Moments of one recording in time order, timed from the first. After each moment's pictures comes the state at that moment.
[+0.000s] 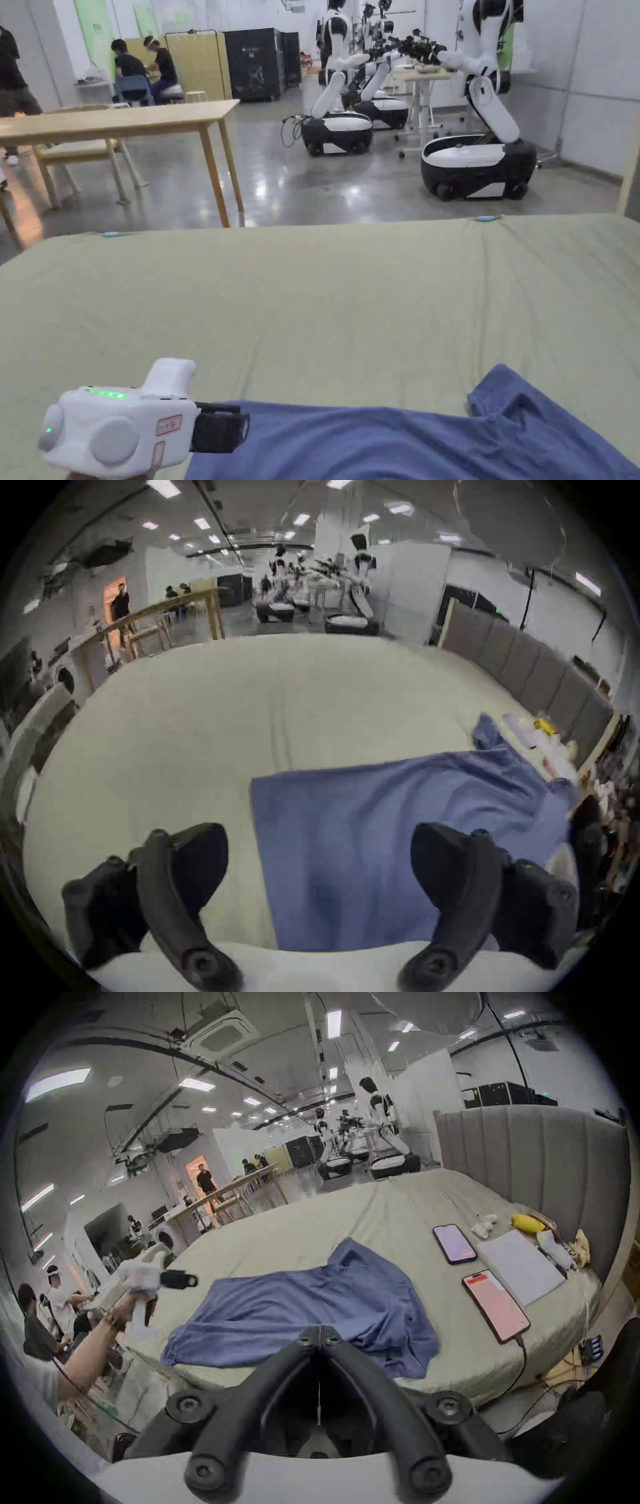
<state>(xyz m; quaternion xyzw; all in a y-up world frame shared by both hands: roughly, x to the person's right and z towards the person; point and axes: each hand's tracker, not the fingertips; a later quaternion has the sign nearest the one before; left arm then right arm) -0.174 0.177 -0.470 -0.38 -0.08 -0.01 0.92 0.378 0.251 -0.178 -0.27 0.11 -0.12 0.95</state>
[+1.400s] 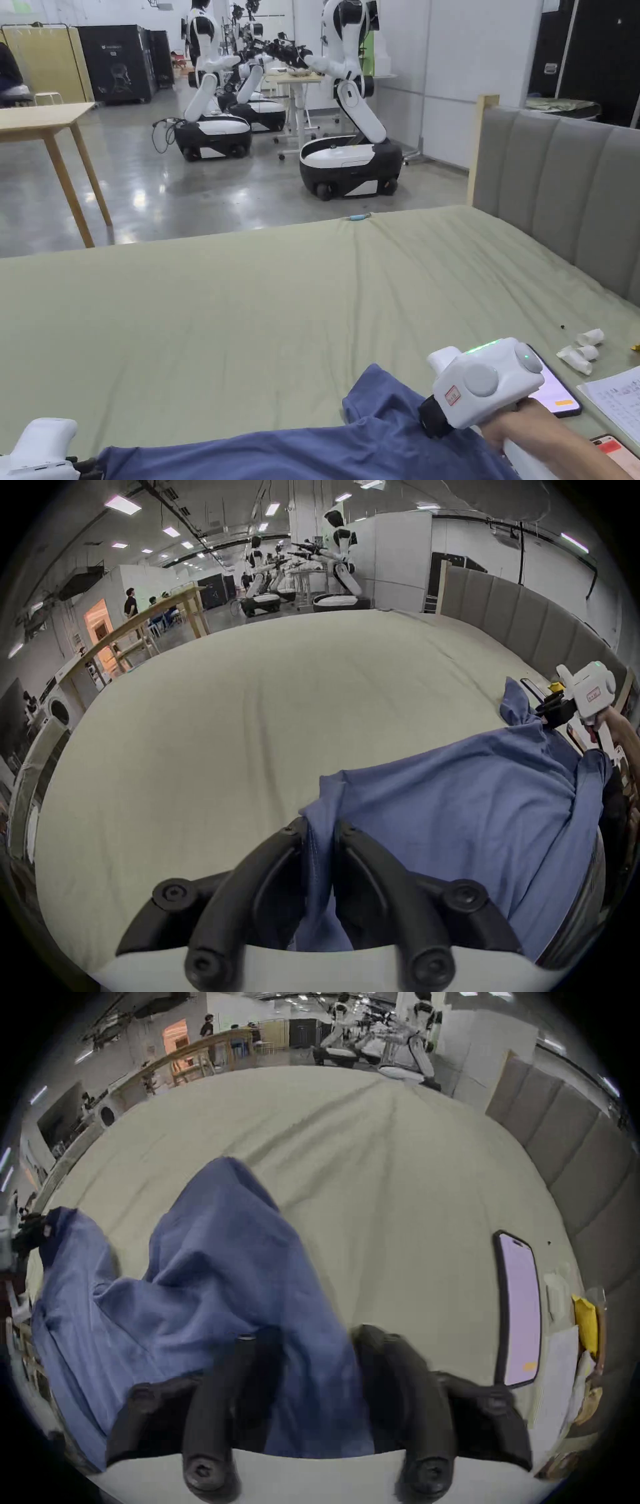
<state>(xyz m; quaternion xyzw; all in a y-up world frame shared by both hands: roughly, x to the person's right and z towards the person) -0.146 0.140 -0.502 -0.40 -0.09 -0.06 0.91 0.390 0.116 -0.554 -0.52 0.08 0.07 0.85</state>
